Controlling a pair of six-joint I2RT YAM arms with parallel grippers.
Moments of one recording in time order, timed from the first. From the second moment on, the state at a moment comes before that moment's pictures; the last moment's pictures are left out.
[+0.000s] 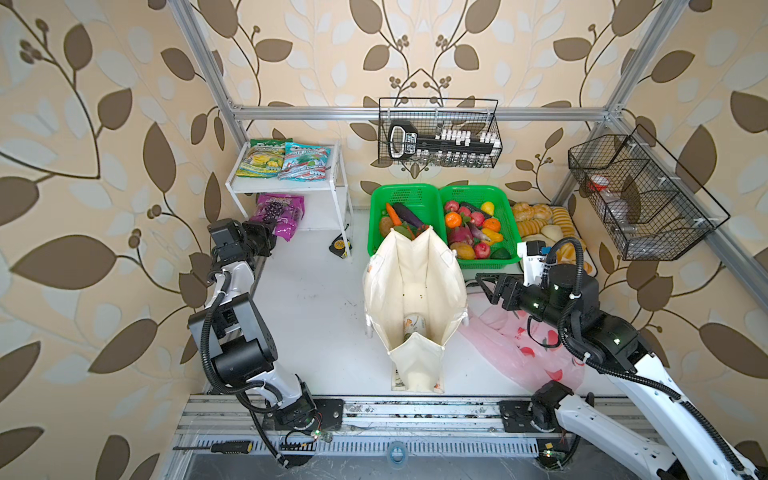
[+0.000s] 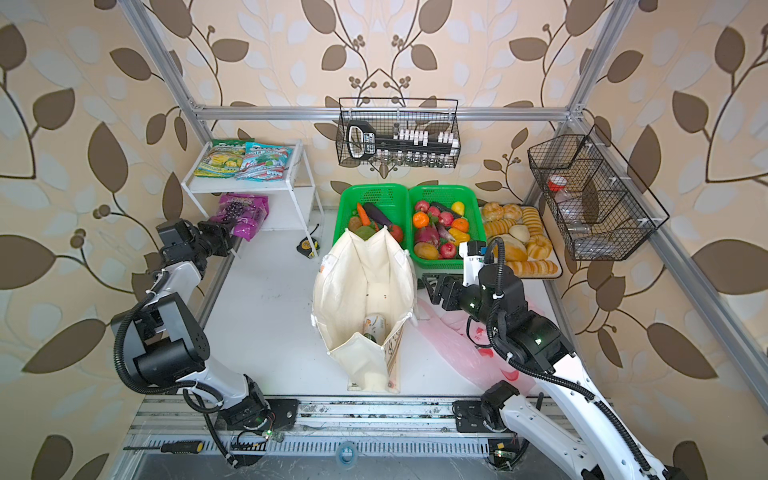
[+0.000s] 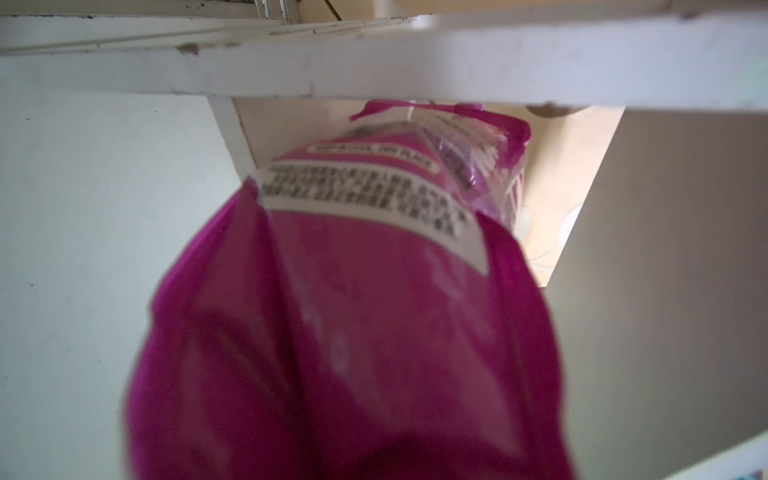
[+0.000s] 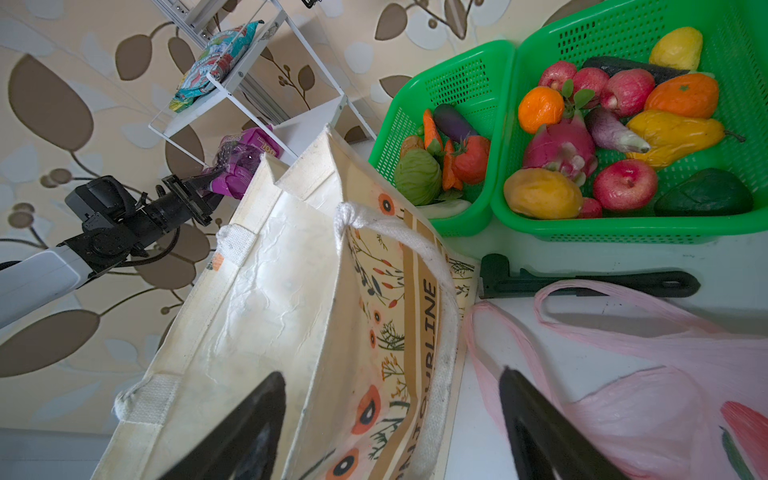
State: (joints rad) left arm 0.52 1.59 1.12 0.08 0.65 -1.34; right arm 0.52 0.76 0.98 -0.64 -0.03 0.56
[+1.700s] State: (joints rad) left arm -0.27 1.12 1.40 -0.98 0.86 -0.42; right arm 0.52 0.92 1.01 -0.55 -0.20 0.63
